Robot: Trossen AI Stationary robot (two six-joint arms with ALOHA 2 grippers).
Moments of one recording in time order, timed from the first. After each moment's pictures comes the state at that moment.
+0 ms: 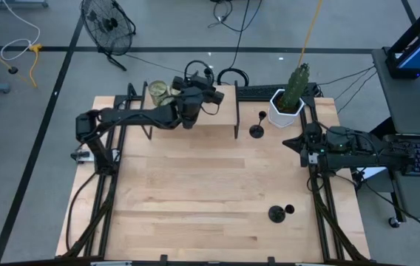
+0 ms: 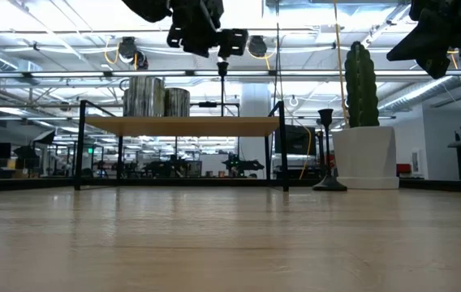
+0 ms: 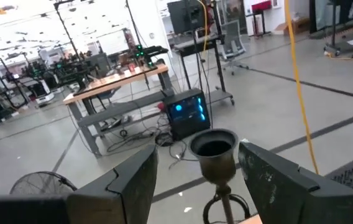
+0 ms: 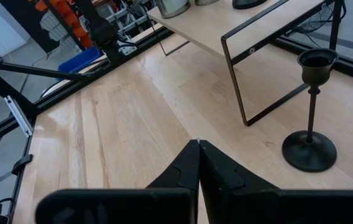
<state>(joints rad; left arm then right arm) 0.25 1.75 1.38 0.32 -1.05 0.17 -0.04 0.30 0.59 -0.68 0.18 0.51</state>
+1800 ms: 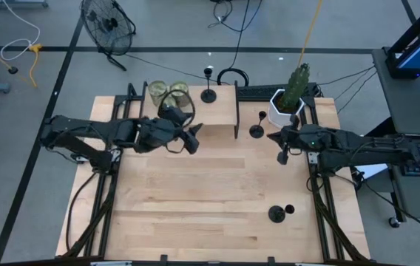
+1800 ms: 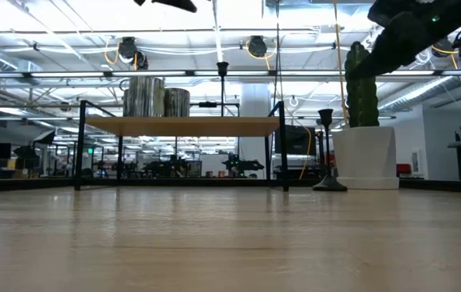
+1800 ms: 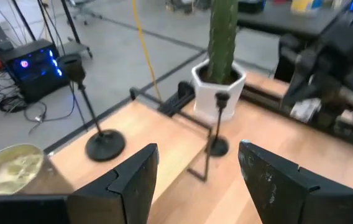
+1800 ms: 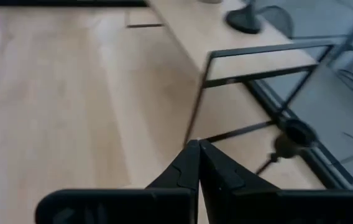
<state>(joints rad) -0.10 1.36 1.38 -0.47 -0.71 -0.33 -0.10 0.64 0.59 -0.44 0.29 0.01</state>
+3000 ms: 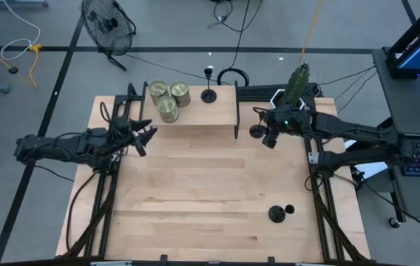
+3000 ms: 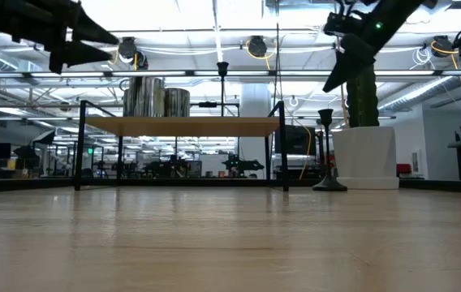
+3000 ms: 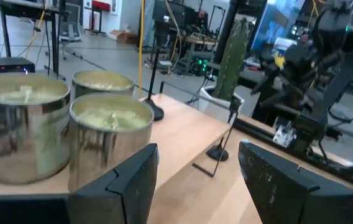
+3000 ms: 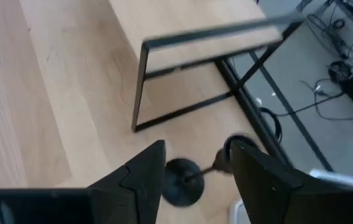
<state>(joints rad) -0.03 0.41 0.39 -0.03 -0.59 -0.27 -0.30 1.02 0.89 -0.60 0.29 -0.07</state>
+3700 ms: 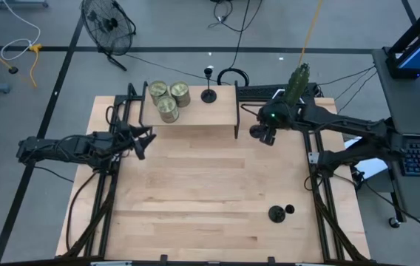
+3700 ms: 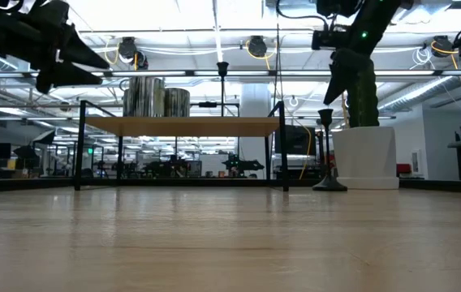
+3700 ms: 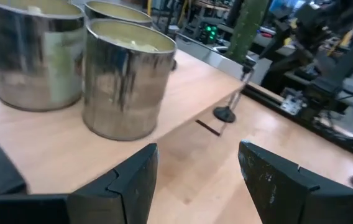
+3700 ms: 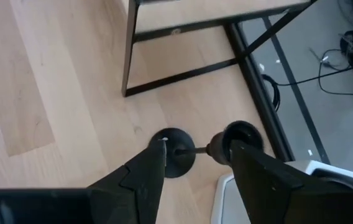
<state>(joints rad) -0.04 0.33 0.34 -0.26 -0.57 -0.44 -0.36 1.20 1.03 -0.77 0.26 -0.15</state>
